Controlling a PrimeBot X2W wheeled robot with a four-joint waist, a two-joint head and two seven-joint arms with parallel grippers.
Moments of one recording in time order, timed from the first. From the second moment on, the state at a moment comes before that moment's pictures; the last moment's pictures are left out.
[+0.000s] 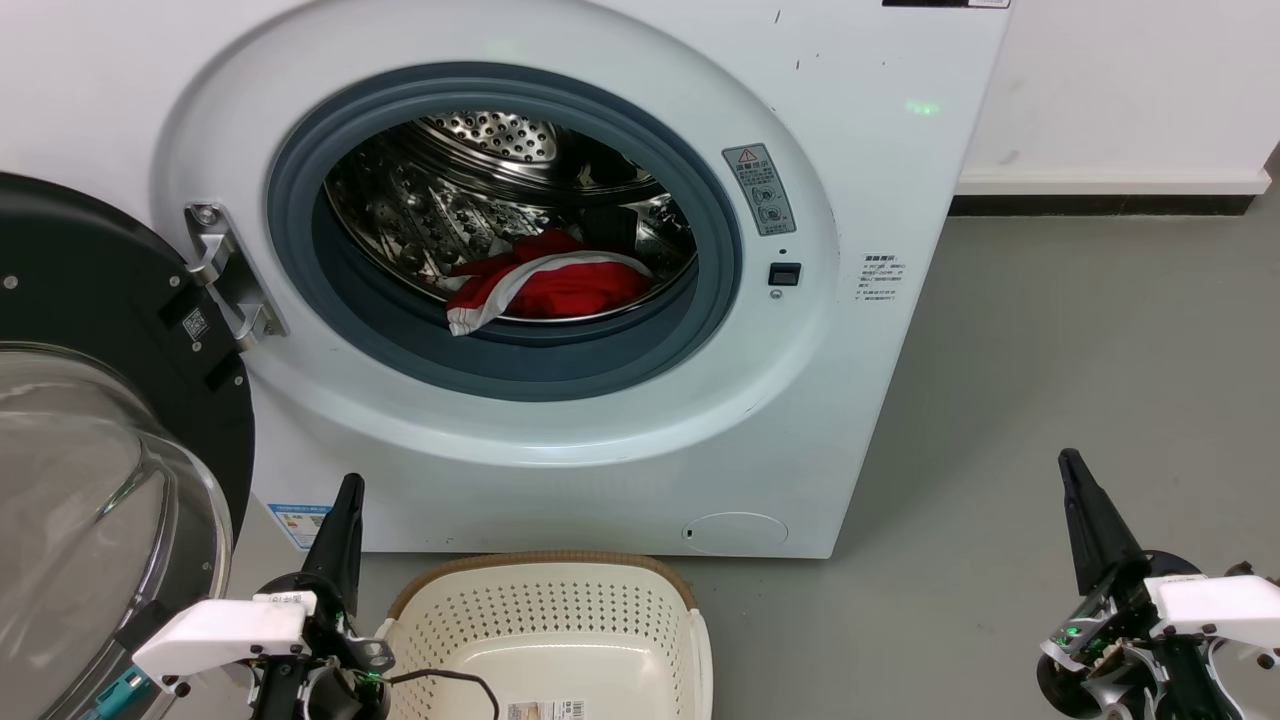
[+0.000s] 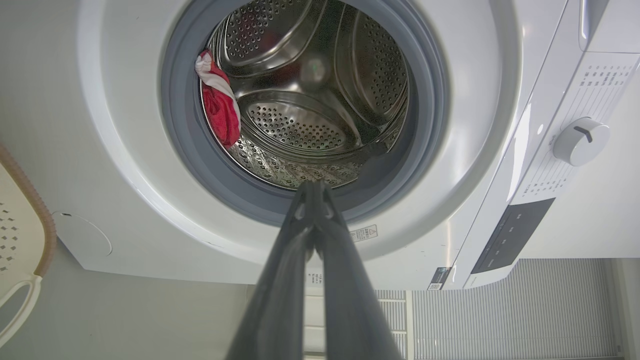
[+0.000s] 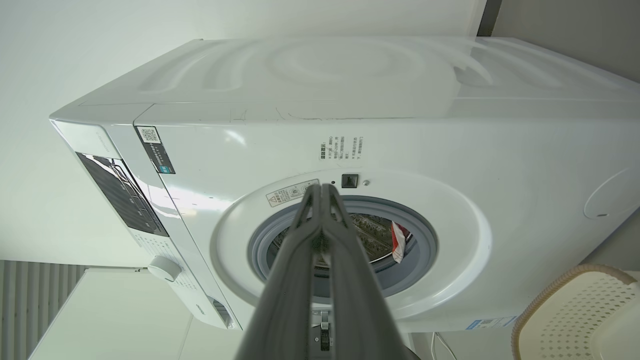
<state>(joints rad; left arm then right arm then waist) -0.11 0.05 0.11 0.25 -1.61 -0.13 0.11 -0.10 -0.05 -0.11 0.25 1.62 0.13 0.11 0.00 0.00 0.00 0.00</state>
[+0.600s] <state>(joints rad) -0.08 0.05 0.11 0.27 -1.61 -0.13 0.11 -0.08 -0.05 -0.11 0.26 1.62 0.13 0.11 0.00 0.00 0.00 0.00</state>
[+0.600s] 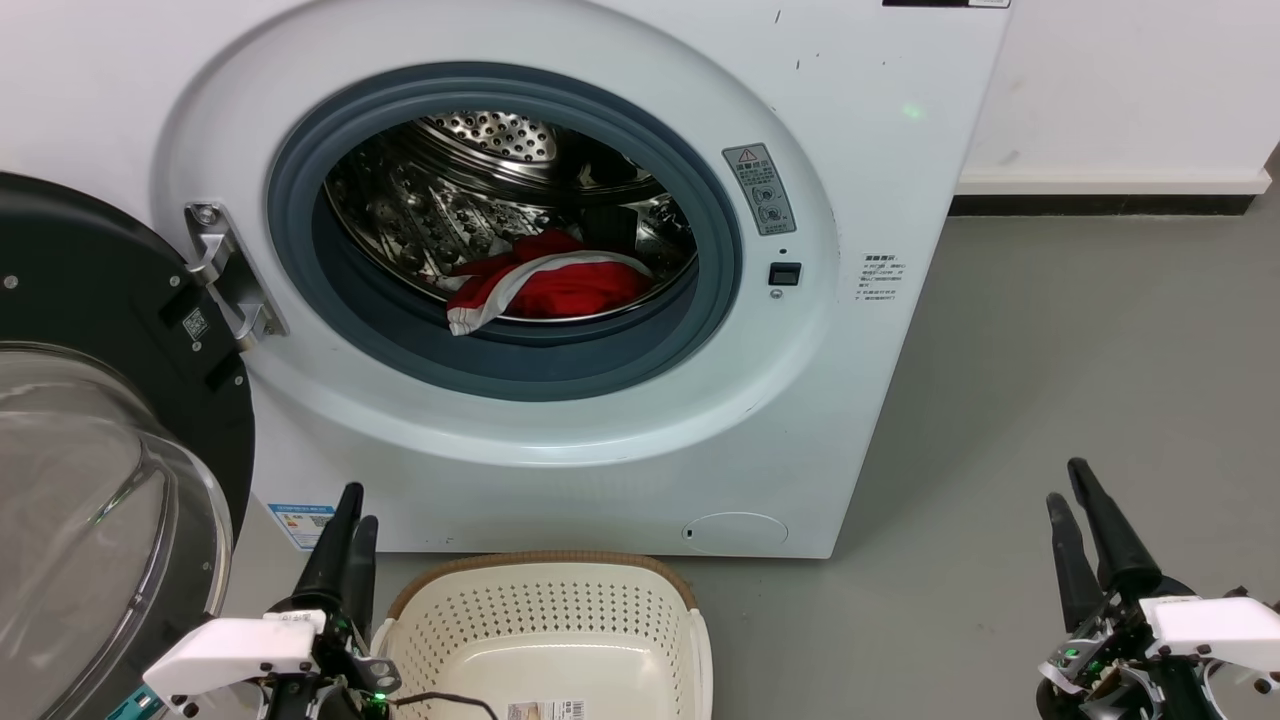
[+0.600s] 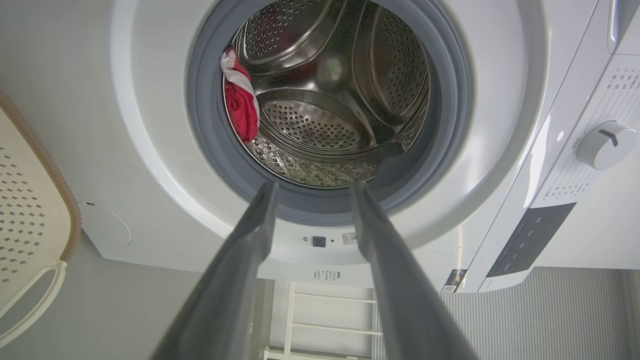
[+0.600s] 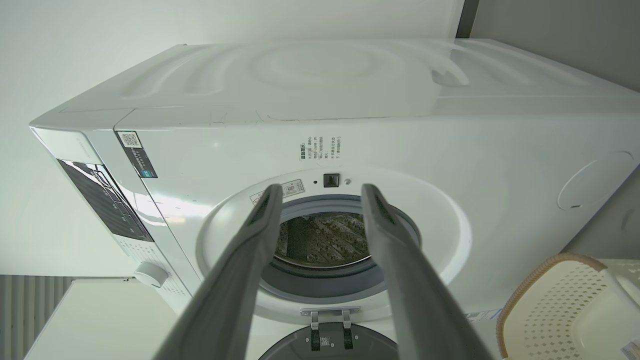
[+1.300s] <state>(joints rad) -0.11 0.05 0.05 0.18 -1.26 -0.13 0.01 -0.05 -0.05 -0.10 0.15 1.26 0.13 0.01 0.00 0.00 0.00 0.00</state>
